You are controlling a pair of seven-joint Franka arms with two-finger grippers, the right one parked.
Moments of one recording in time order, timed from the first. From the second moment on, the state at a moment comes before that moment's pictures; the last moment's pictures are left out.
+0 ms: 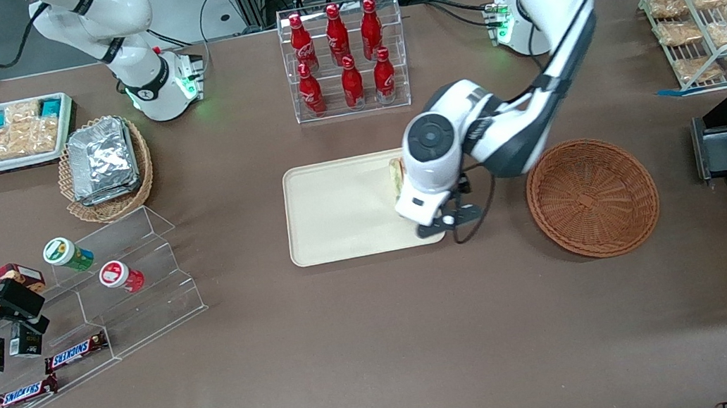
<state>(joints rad) -0.14 0.52 -0.56 -1.68 0.33 1.98 -1.03</state>
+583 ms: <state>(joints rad) 0.04 0.40 -0.55 -1.64 0.34 1.89 -1.02</state>
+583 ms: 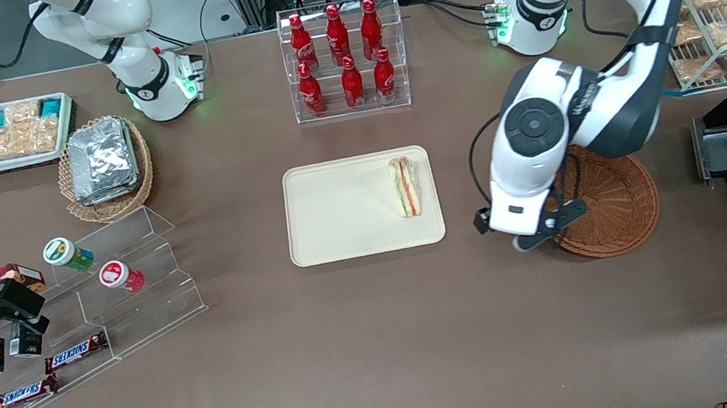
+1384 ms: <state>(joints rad) 0.16 0.19 -0.39 -1.65 0.23 1.71 -0.49</state>
